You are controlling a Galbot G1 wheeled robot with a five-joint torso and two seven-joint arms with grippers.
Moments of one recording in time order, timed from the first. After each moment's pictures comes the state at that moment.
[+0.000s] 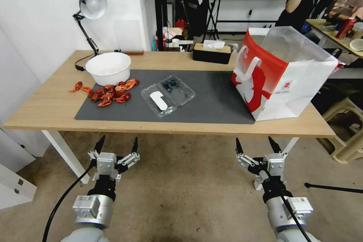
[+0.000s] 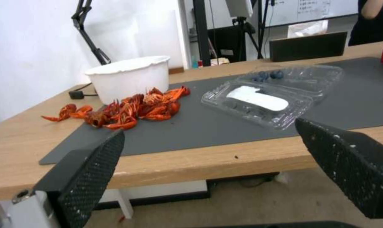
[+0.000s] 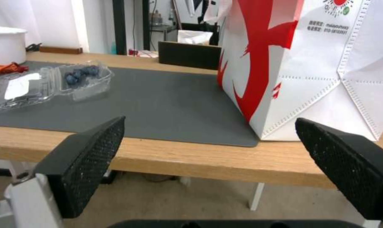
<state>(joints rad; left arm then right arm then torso) 1.80 -1.50 -0.55 -2.30 0.00 0.00 0.00 -1.80 1.50 0.55 2.30 0.00 0.00 0.00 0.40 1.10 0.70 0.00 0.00</state>
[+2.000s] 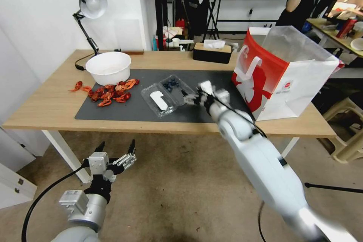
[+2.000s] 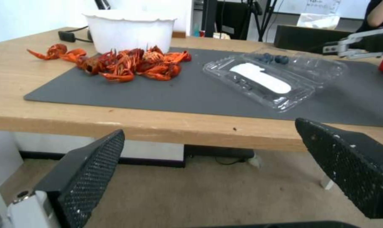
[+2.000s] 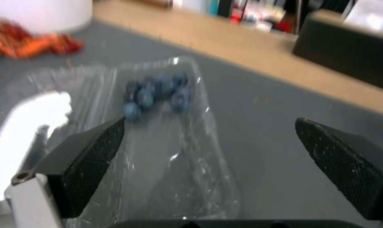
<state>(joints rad) 1.82 -1.46 -0.59 -2.33 -0.27 0.13 -0.02 -0.55 1.30 -0.02 1.54 0.38 -0.61 0.06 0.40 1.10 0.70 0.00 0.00</state>
